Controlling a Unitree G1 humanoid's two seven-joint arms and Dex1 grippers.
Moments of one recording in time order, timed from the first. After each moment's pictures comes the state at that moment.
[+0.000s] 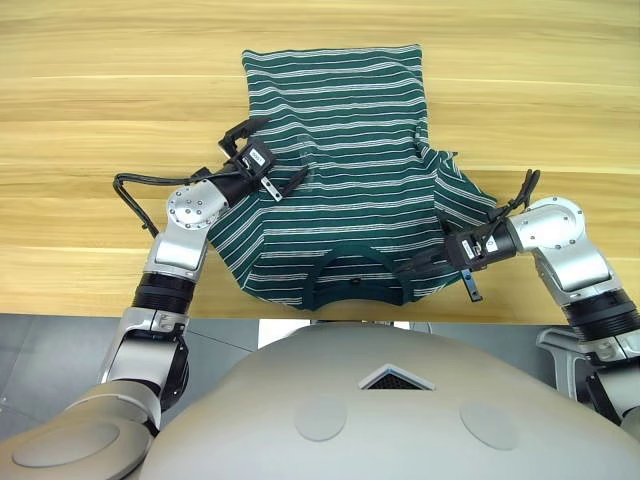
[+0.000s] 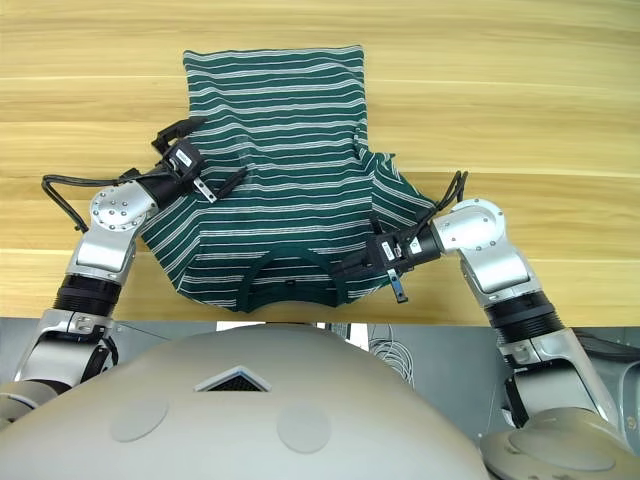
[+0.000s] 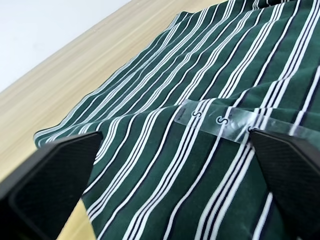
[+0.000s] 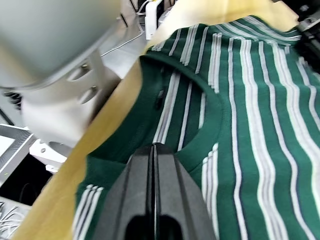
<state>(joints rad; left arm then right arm) -0.02 0.41 -0.19 0.19 0.05 -0.16 -0.57 0.02 -0.70 0.34 0.02 0.27 -0.23 1.43</state>
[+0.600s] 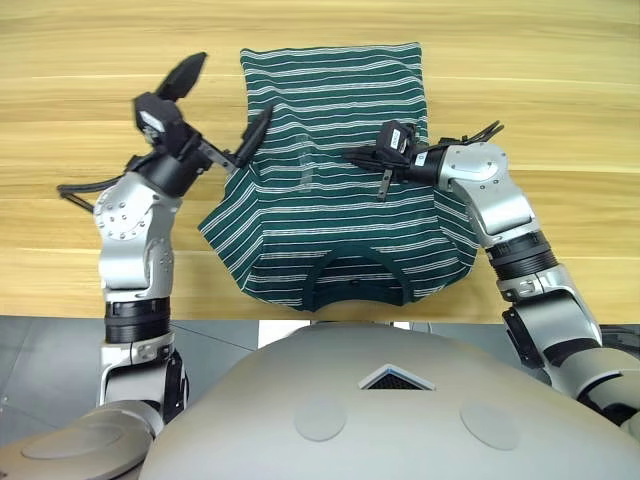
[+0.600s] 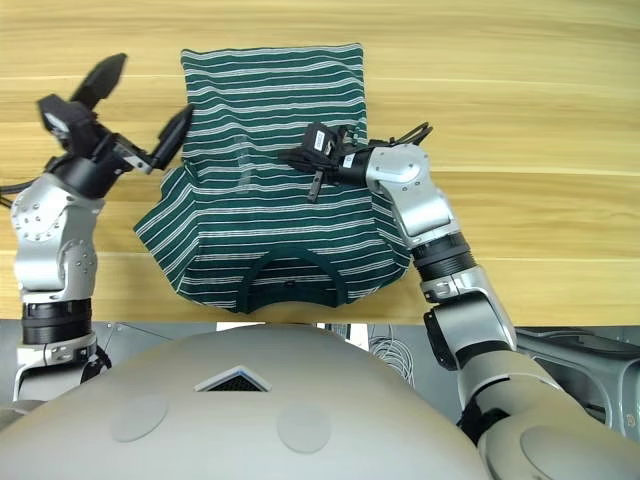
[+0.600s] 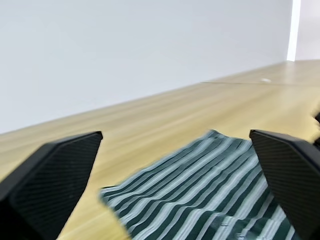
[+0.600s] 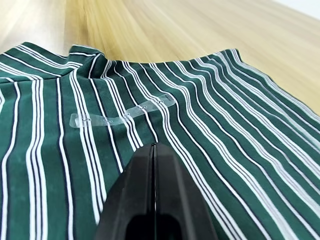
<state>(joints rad) 0.21 0.38 0.18 -0.31 -0.45 -0.03 -0.59 -0.26 -0.34 0.38 0.18 0.05 0.14 0.89</state>
